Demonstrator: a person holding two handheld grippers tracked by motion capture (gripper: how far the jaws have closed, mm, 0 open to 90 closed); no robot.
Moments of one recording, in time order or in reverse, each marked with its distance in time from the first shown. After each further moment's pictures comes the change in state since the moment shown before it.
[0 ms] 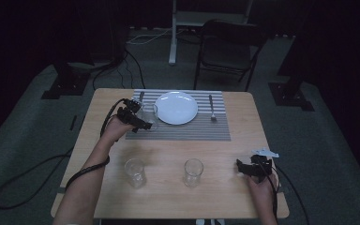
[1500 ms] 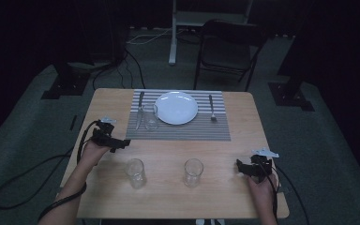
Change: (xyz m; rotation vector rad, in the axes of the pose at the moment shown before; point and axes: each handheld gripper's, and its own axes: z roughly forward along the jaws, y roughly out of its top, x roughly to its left) left arm 0.018 -0.103 -0.031 -0.086 0.023 -0.145; right arm 0.000 0.000 0.000 -0.001 -0.001 0.000
